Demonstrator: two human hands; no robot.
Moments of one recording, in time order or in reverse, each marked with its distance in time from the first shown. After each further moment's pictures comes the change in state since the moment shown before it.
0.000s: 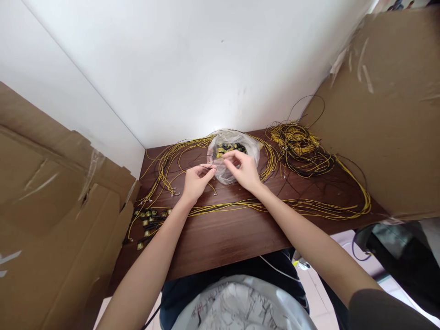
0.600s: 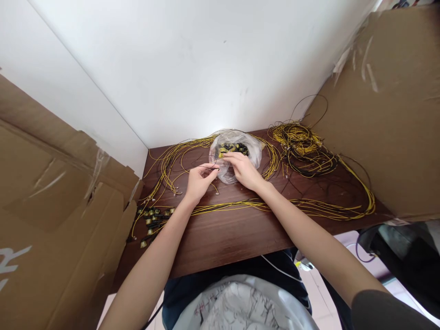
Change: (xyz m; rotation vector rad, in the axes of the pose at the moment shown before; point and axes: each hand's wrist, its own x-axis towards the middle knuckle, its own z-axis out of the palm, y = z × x) left_hand 0.001 -0.003 0.001 -0.028 -0.029 0.015; right_hand 0.002 0.027 -0.003 -0.403 -0.264 -0.223
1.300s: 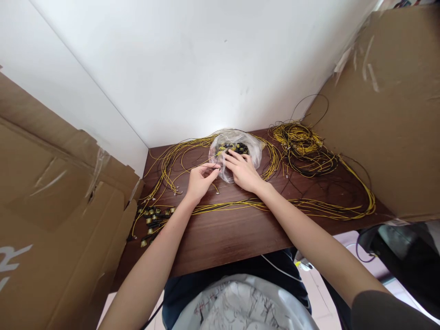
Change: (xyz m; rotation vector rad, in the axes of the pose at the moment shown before) left_hand -0.001 0.000 0.001 0.032 -0.005 0.015; right_hand -0.006 -0.006 0.000 -0.324 -0.199 -0.036
